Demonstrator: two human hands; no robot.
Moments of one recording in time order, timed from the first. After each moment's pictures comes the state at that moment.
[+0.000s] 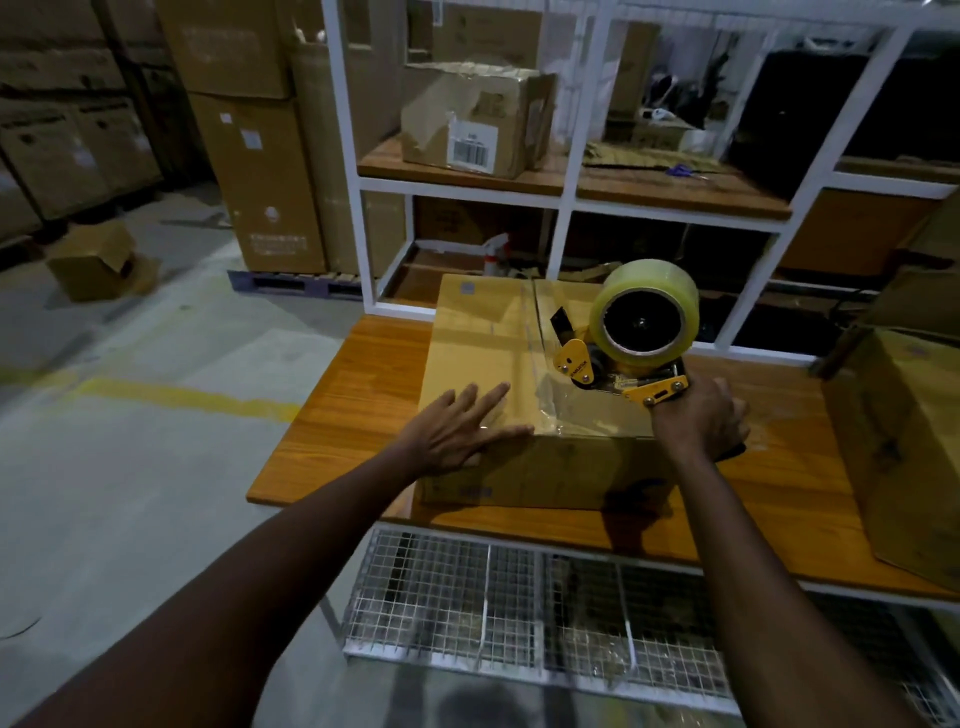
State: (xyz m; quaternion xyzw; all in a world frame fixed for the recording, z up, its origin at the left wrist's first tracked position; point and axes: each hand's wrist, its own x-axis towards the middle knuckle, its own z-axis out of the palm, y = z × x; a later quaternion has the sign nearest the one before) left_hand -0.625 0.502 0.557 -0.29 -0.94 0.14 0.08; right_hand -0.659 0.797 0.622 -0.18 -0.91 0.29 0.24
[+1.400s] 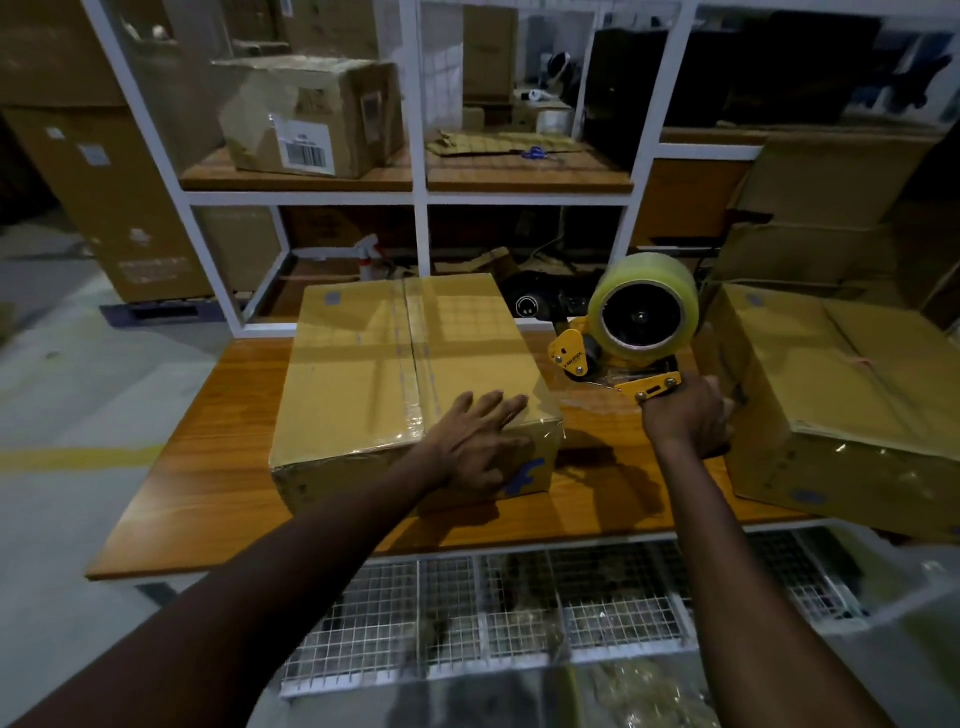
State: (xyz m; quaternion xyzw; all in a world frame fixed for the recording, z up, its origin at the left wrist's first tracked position) left_hand -0.678 0.696 0.568 -0.37 -0.92 0.11 0.03; right_hand -0.663 0.959 0.622 -0.29 -0.88 0.28 0.25
